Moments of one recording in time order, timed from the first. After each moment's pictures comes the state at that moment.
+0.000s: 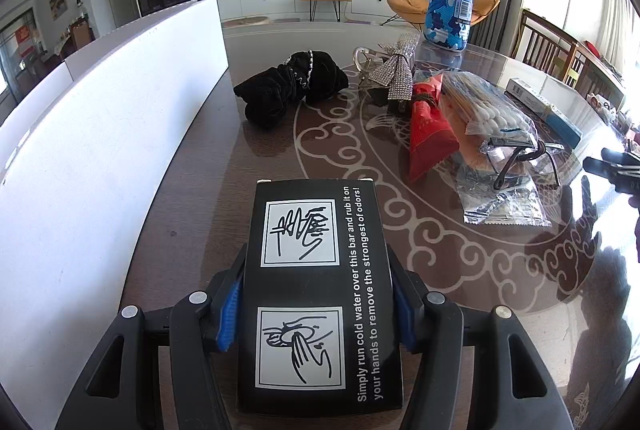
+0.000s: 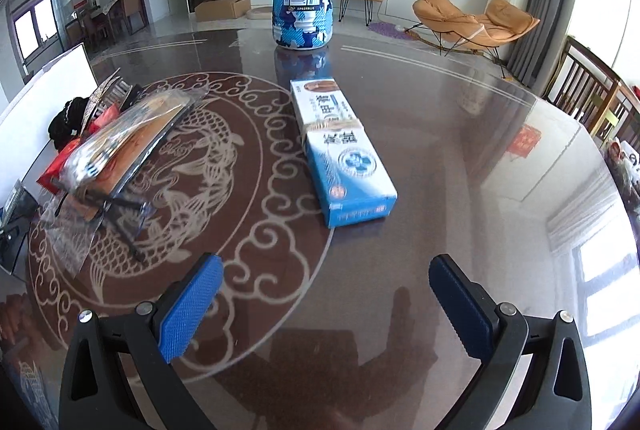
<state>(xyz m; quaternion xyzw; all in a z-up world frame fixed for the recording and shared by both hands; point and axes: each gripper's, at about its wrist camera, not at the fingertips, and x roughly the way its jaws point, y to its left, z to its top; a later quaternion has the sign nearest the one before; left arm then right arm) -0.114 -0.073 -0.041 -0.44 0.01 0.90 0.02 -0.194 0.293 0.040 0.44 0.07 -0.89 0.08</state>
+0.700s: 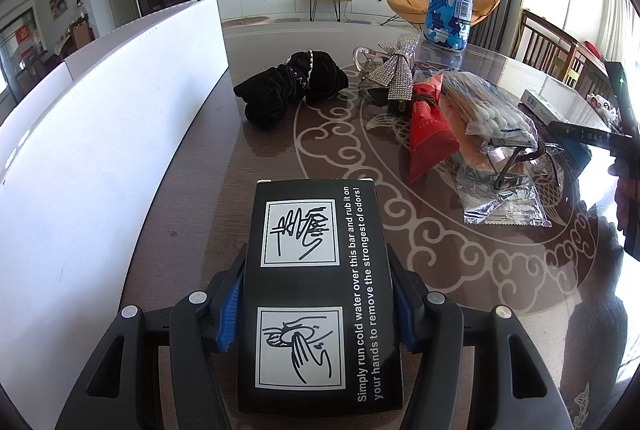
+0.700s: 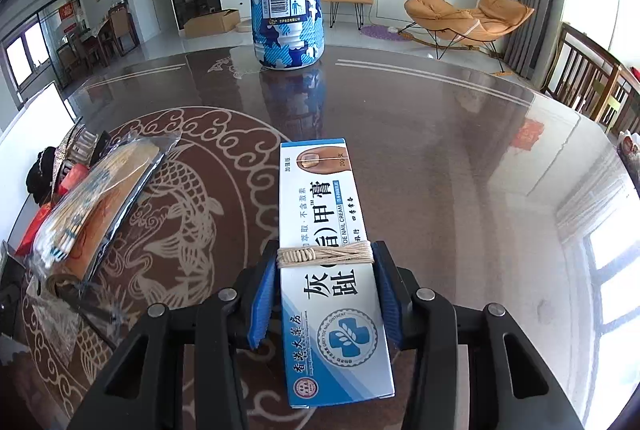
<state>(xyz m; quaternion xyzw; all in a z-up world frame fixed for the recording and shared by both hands) -0.113 -0.073 -0.041 -0.44 0.01 0.90 0.02 -0.232 0.284 0.030 0.43 0.03 -0.90 0.08</state>
